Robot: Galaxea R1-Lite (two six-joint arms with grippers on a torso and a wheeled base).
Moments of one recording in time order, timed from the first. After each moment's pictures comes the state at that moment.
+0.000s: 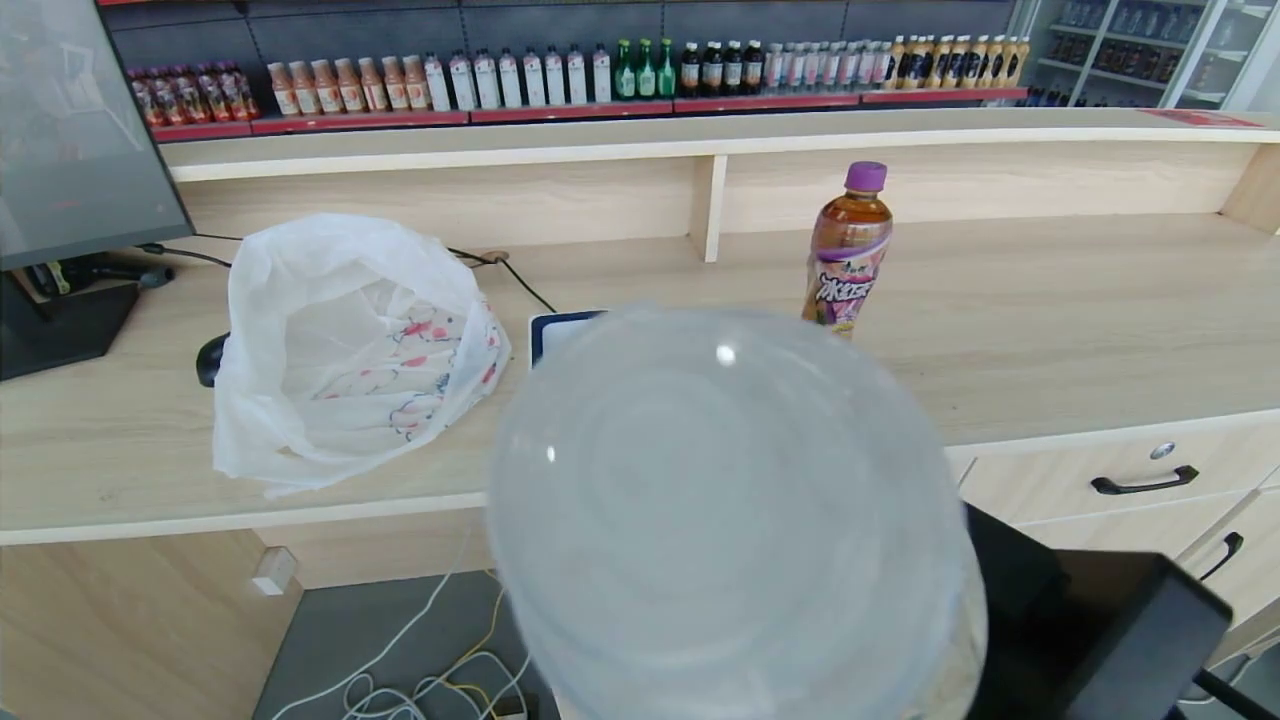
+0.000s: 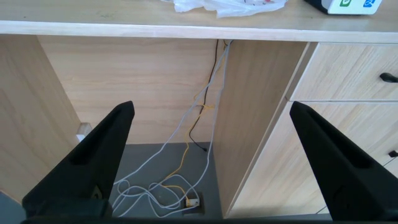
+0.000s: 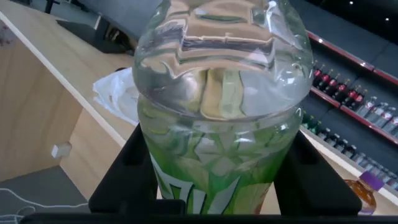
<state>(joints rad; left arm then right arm) 0.00 0.00 0.00 0.00 0.00 0.00 1.38 1.60 -0.50 -1.57 -0.50 -0.90</state>
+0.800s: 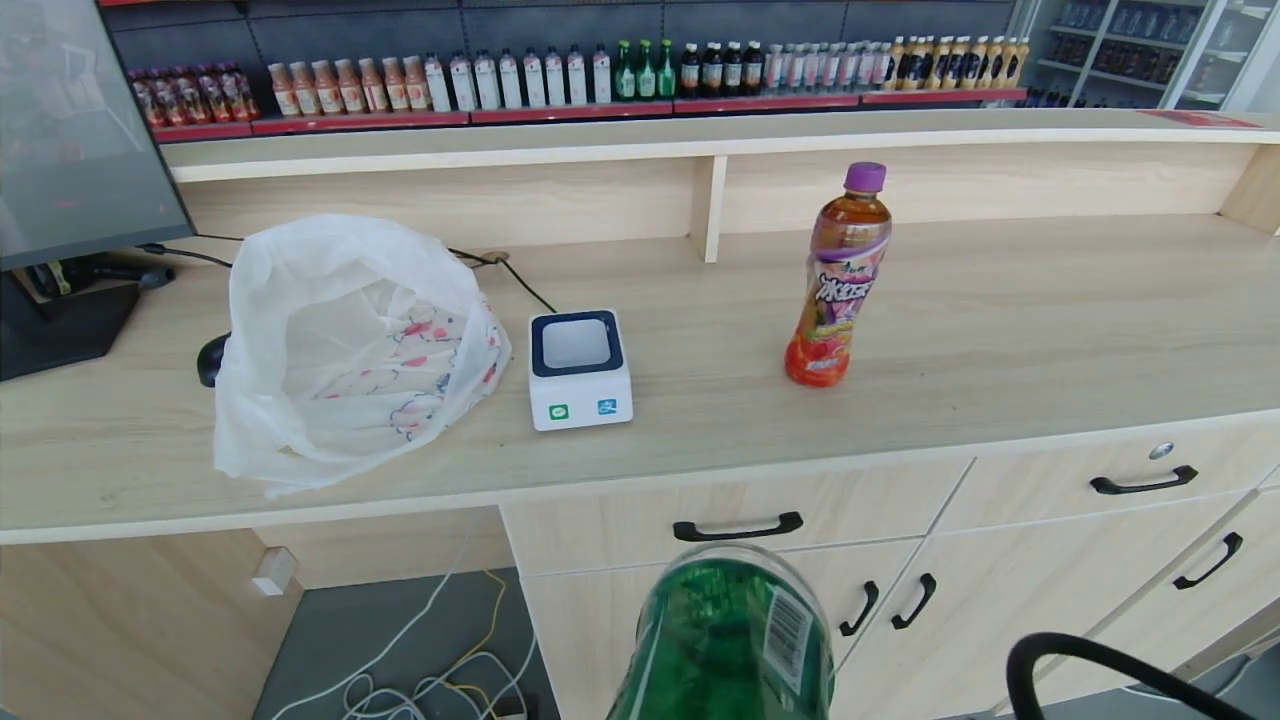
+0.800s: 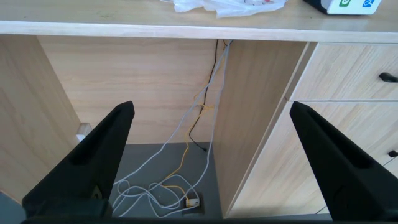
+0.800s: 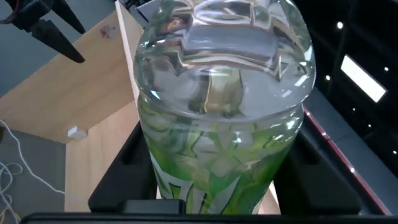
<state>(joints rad) 0.00 0.00 0.00 0.00 0.00 0.00 1.40 1.53 -0.50 -1.28 -0.07 -1.20</state>
